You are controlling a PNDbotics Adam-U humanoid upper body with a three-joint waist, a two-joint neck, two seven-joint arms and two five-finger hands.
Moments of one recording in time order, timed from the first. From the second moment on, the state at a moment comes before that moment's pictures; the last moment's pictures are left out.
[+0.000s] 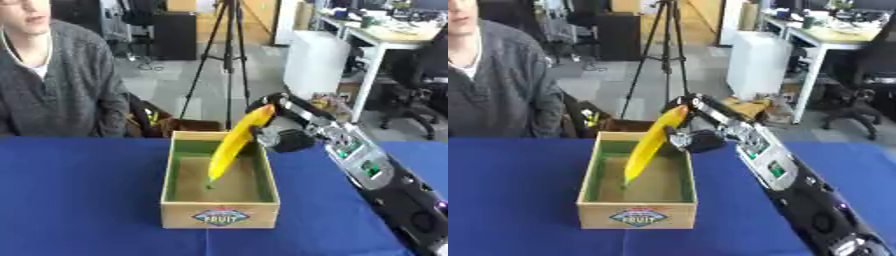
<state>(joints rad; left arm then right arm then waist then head) -0.27 0.19 -0.01 -1.73 0.29 -0.27 -0.54 -0.79 -0.68 0.15 -1.28 0.23 -0.21 0.30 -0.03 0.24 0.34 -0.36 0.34</state>
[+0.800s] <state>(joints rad) -0.28 0.17 -0.02 -1.73 0.29 -0.27 -0.56 -0.79 -0.61 0.19 -1.20 0.36 -0.27 0.34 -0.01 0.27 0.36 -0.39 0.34</state>
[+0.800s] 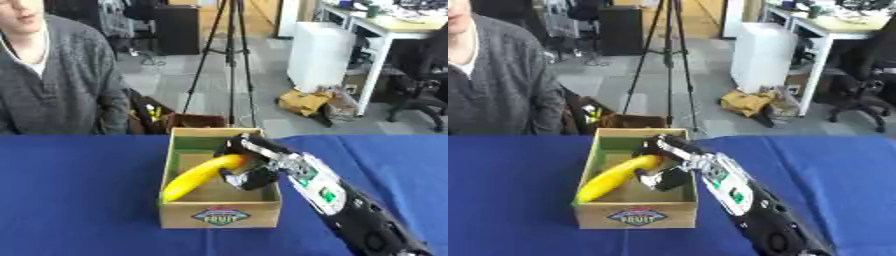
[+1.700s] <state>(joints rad) -0.29 0.17 -0.02 -1.73 0.29 -0.27 -0.56 -0.77 -0.57 0.25 -1.18 0.56 -0.40 0.34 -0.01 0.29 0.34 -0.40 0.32</state>
